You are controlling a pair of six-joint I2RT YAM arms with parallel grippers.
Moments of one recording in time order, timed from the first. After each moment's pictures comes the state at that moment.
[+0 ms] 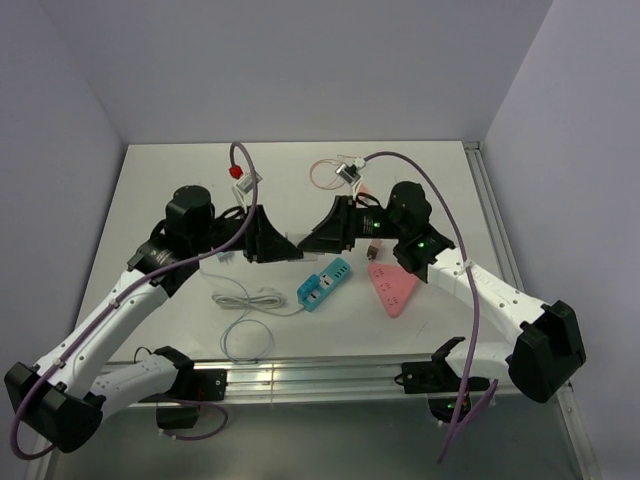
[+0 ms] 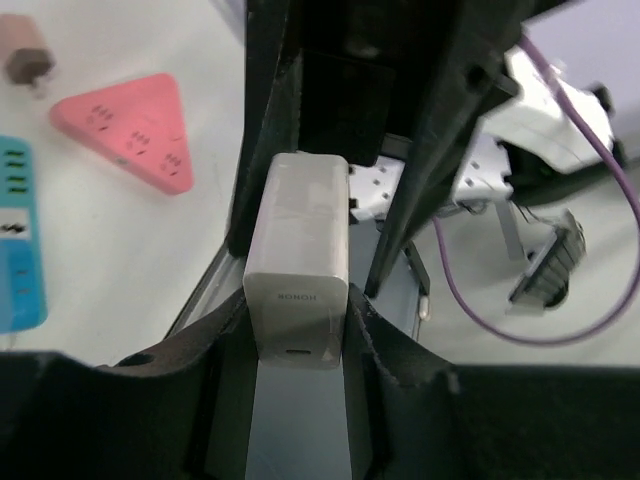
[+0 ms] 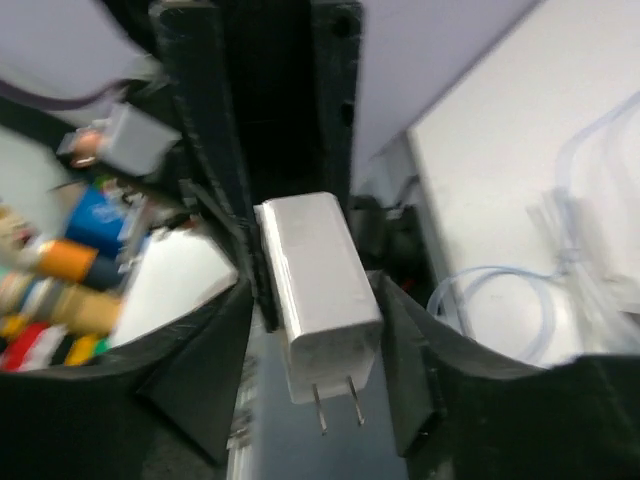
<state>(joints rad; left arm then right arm) -0.54 1.00 0.97 -0.18 0.84 -0.76 0.60 1.21 0.88 0.43 -0.96 0.98</state>
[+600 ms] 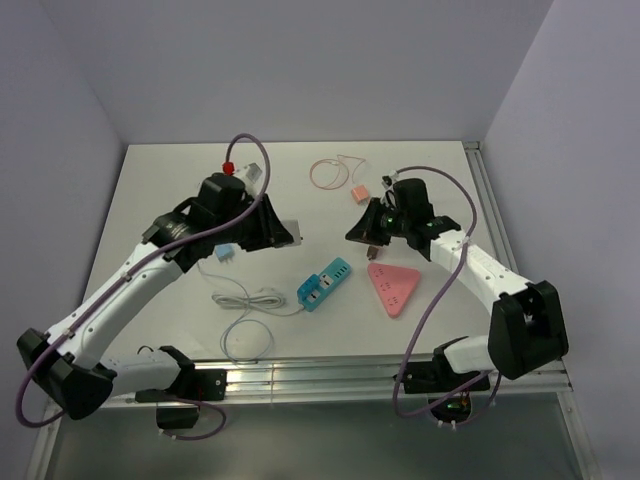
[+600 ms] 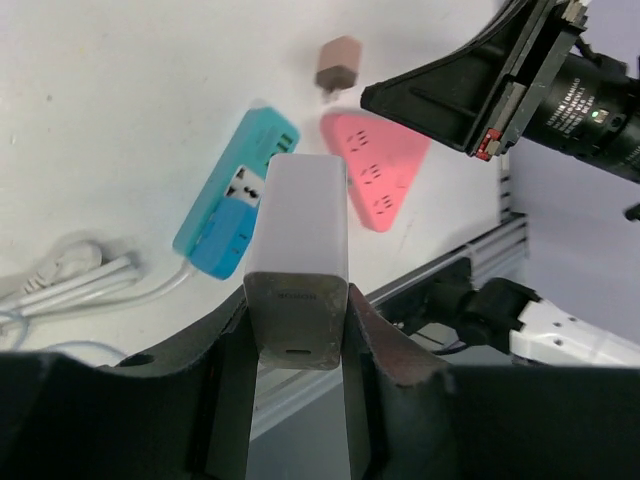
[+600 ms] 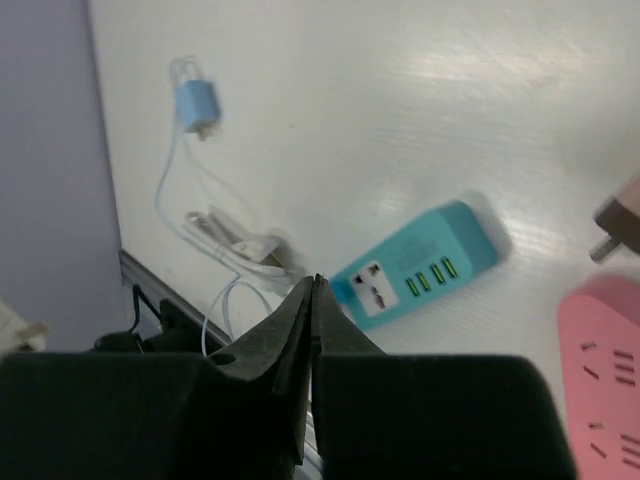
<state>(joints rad) -0.62 1.18 1.25 -0.70 0.19 -0.75 0.34 1.33 0.93 -0.24 -0.47 0.71</state>
